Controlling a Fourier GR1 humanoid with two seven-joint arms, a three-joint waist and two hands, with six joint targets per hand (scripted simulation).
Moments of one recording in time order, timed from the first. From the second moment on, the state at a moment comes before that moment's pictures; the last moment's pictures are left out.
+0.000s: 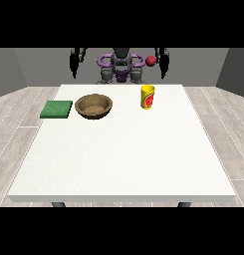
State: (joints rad) left arm -0.02 0.08 -0.04 -1.57 0.01 0.01 -0.02; right arm 0.01 -0.10 -0.01 -1.59 0.02 0.05 0.00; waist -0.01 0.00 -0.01
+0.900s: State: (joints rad) left arm 0.01 0.02 -0.10 -1.95 0.08 0.13 0.47; right arm 0.07 -0.08 -0.06 -1.93 -0.11 -0.04 0.44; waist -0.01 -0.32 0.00
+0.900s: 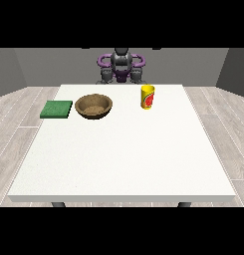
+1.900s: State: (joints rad) left arm -0.14 0.06 0.03 -1.46 0.01 0.05 -0.24; right arm -0.09 -0.11 -0.17 -1.79 -0.19 0.07 0.07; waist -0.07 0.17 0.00
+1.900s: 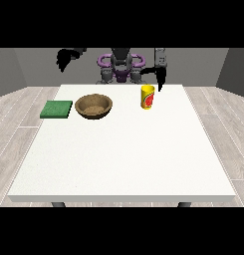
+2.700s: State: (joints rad) left arm -0.30 0.05 0.12 -0.91 0.00 0.04 -0.55; right arm -0.13 -0.20 -0.27 -1.56 -0.26 0.18 -0.03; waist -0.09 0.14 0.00
